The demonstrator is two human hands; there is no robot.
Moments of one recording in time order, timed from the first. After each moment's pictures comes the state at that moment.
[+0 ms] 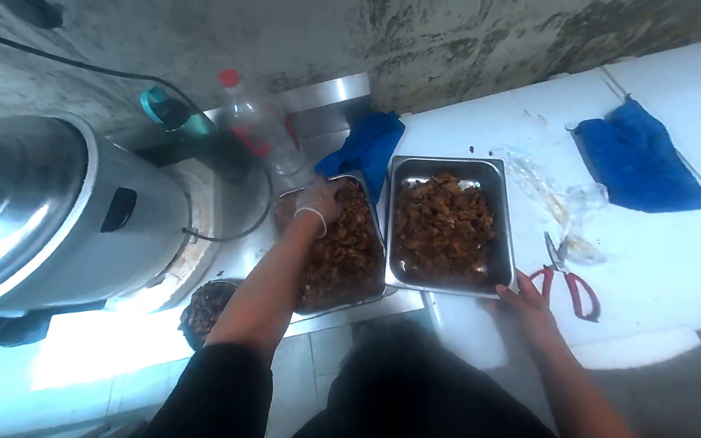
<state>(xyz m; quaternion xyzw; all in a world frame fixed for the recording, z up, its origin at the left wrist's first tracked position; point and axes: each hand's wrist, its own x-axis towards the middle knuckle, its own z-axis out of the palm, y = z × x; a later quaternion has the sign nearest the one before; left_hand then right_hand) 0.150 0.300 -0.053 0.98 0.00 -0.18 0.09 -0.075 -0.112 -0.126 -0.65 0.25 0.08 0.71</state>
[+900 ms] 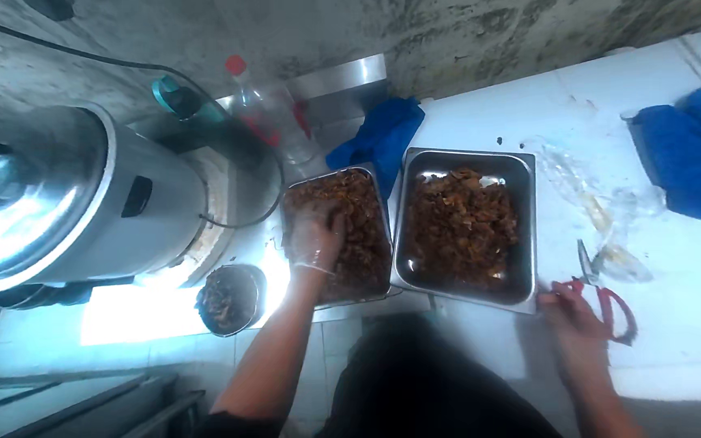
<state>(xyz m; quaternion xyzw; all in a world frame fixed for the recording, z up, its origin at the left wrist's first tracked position) 0.044 0.285 -0.039 0.98 0.11 0.00 0.18 -0.083 -0.140 -0.121 -0.83 0.22 -0.02 0.52</state>
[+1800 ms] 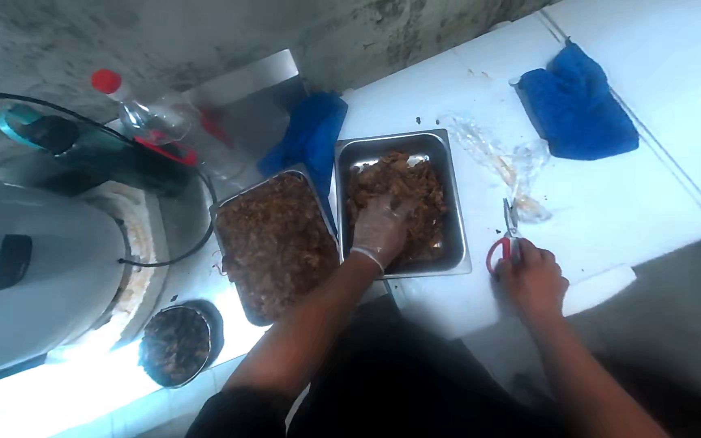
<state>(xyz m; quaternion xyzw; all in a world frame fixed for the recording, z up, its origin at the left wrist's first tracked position) 0.062 0.092 -0.074 0.95 -0.22 -0.13 0.15 -0.085 -0.193 -0.132 -0.95 0.28 0.04 0.17</state>
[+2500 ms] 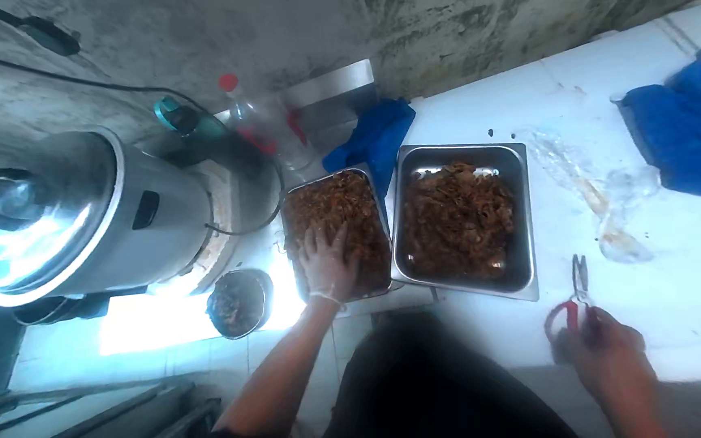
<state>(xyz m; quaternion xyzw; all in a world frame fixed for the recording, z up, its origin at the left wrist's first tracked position) -0.014 0.265 -0.073 1.00 0.06 -0.04 0.05 -0.140 -0.189 -0.142 -0.94 0.25 0.07 0.24</state>
